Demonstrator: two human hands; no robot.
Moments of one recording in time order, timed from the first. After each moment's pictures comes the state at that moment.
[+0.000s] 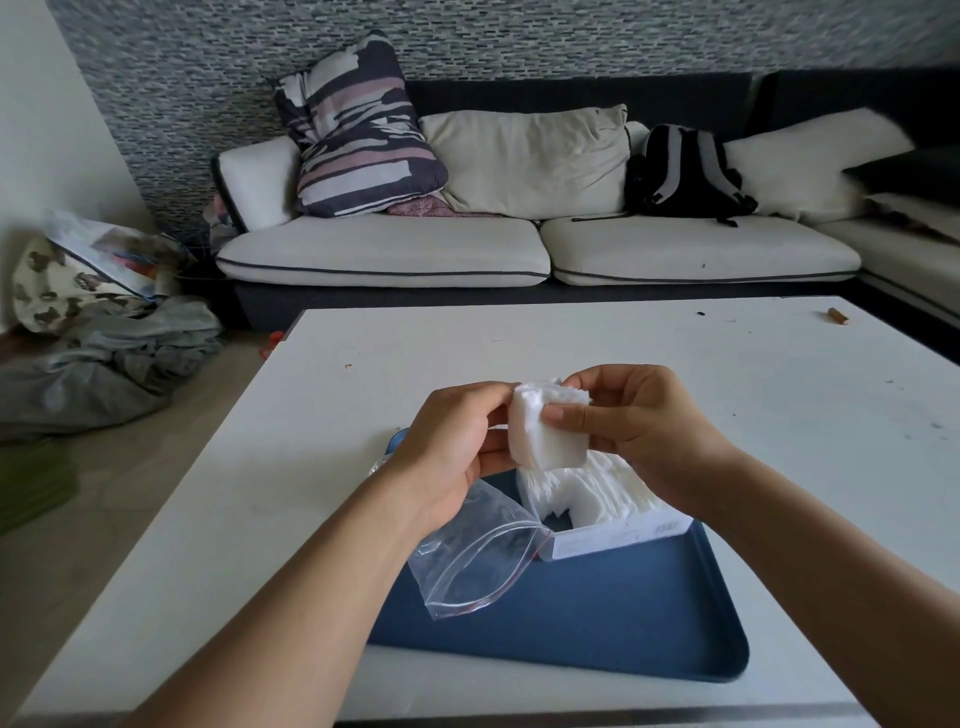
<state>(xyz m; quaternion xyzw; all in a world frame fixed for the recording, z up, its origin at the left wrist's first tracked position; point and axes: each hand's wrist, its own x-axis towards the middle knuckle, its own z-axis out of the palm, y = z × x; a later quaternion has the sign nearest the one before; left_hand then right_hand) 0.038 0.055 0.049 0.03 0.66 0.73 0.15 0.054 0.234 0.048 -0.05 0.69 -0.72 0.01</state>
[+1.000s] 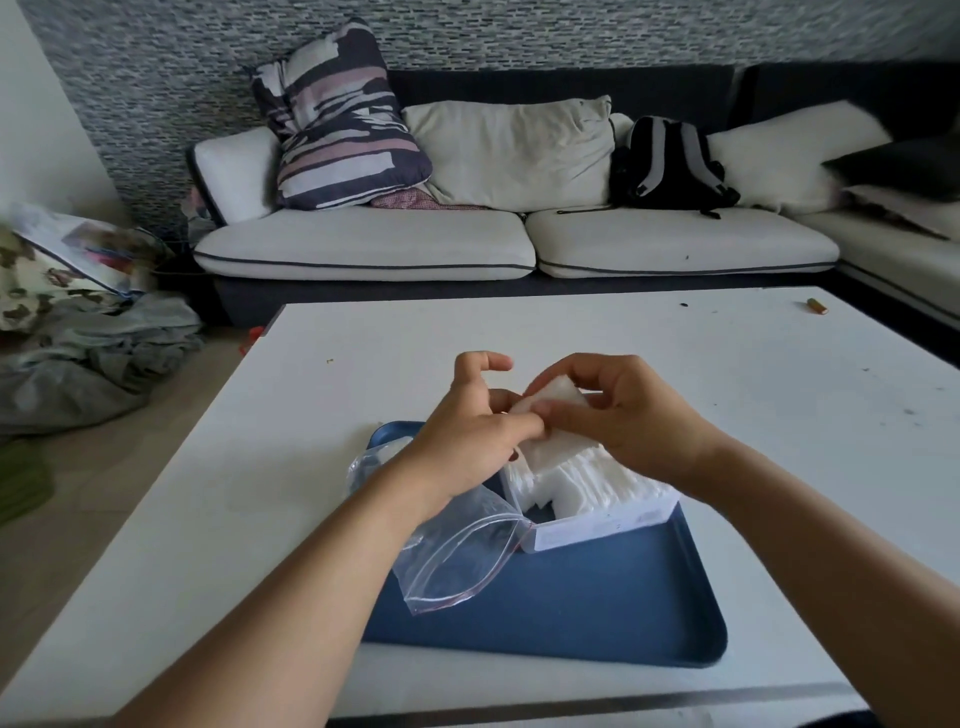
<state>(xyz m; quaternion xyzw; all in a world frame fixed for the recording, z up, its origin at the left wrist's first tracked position) 0.031 0.071 0.035 0.12 0.77 0.62 0.12 0.055 0.247 0.050 -0.13 0.83 -0.54 -0.03</state>
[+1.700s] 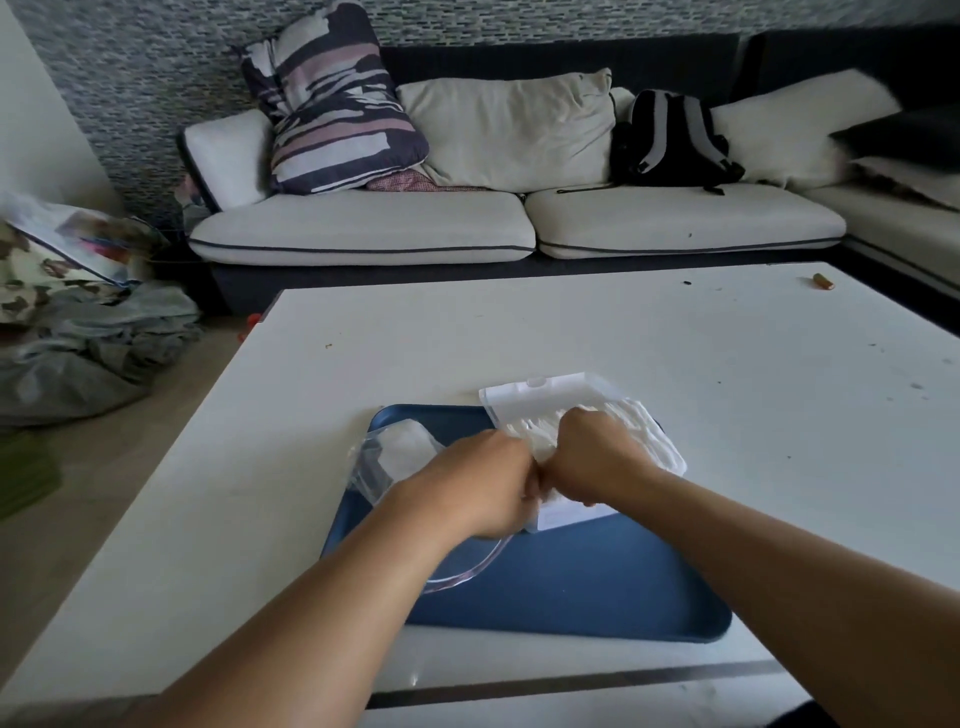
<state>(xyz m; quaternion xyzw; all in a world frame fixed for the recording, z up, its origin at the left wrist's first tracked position) 0.037 0.076 -0.004 0.27 0.95 0.11 0.13 0.042 0.217 -0.005 0.11 0.97 -0.19 0.09</state>
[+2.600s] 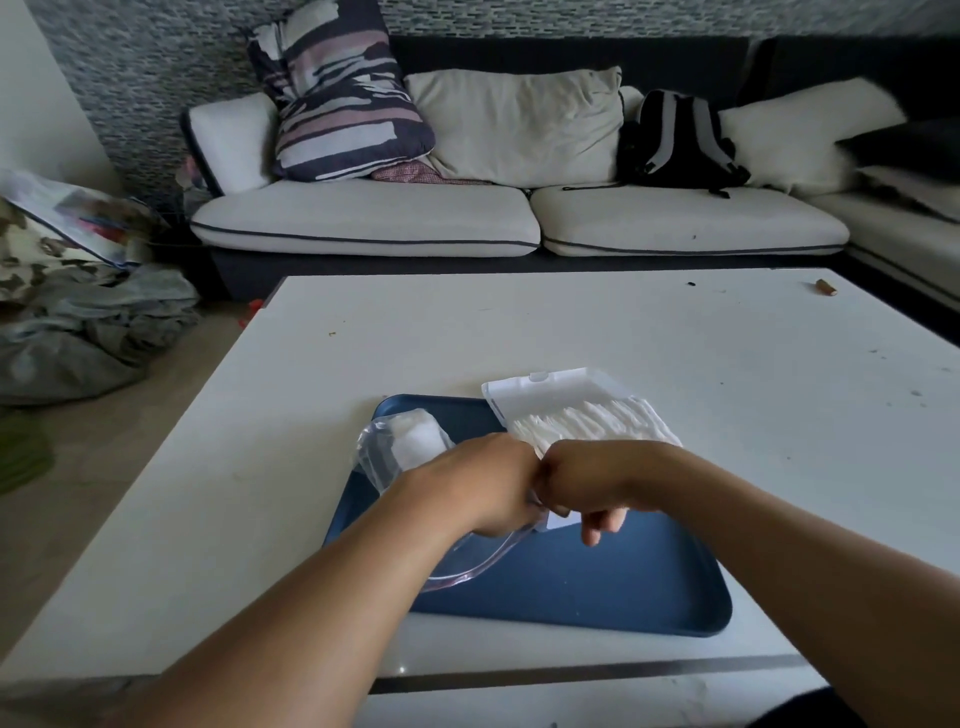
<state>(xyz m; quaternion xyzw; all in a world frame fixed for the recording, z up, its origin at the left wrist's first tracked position) 0.031 0.073 -0.015 0.29 0.93 0.11 0.18 0.046 0.214 0.010 0.02 0.92 -0.18 0.35</state>
